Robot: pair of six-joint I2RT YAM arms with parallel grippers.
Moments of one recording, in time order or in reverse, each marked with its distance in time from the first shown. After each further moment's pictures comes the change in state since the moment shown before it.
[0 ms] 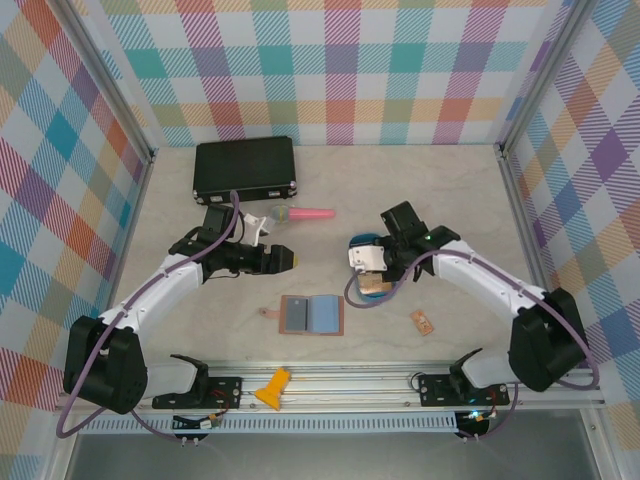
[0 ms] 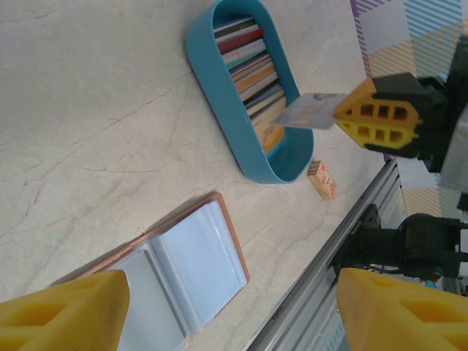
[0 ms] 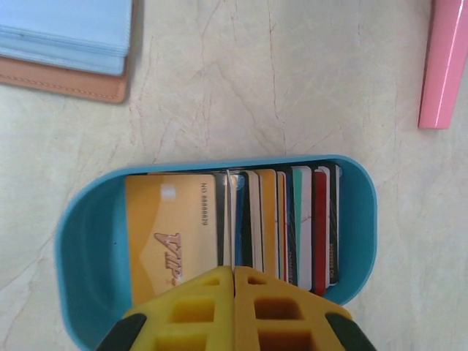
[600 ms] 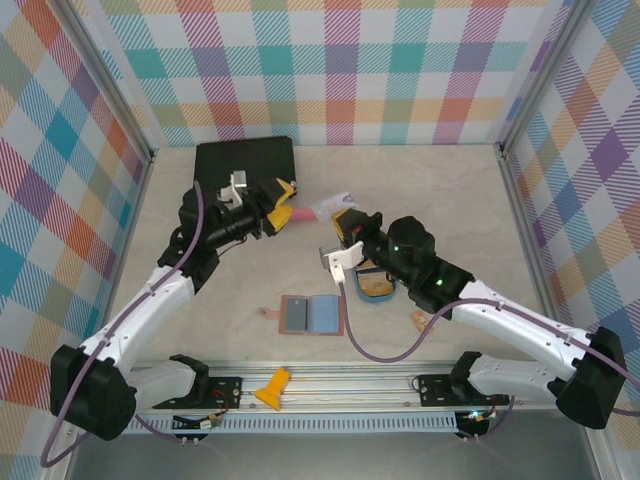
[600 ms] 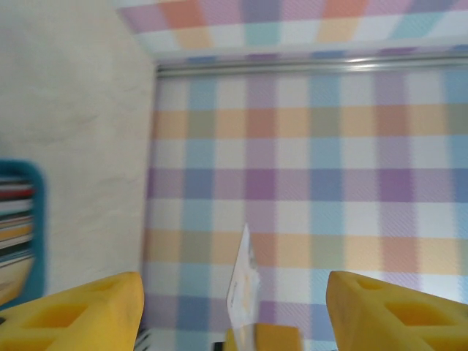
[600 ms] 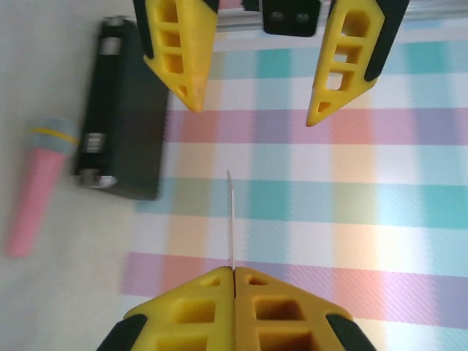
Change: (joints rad) left arm -0.063 -0.147 0.027 0.668 -0.154 -1.124; right arm 0.326 -0.269 -0.095 0.797 0.298 -0.377
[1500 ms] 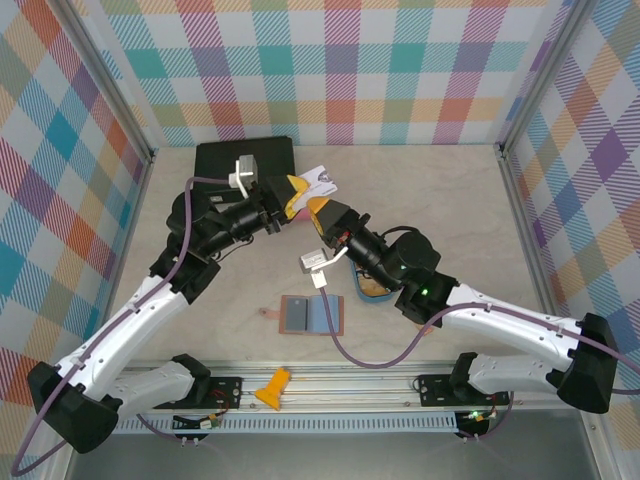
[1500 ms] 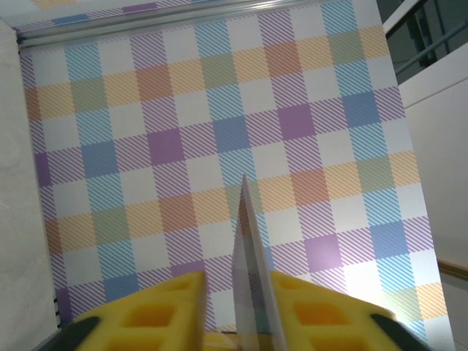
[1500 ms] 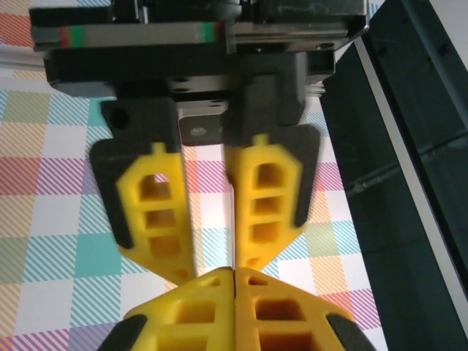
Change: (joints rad) left arm -0.199 -0.074 0.129 0.039 -0.084 -0.007; right arm 0.166 0.053 0.029 0.403 0.049 -0.208
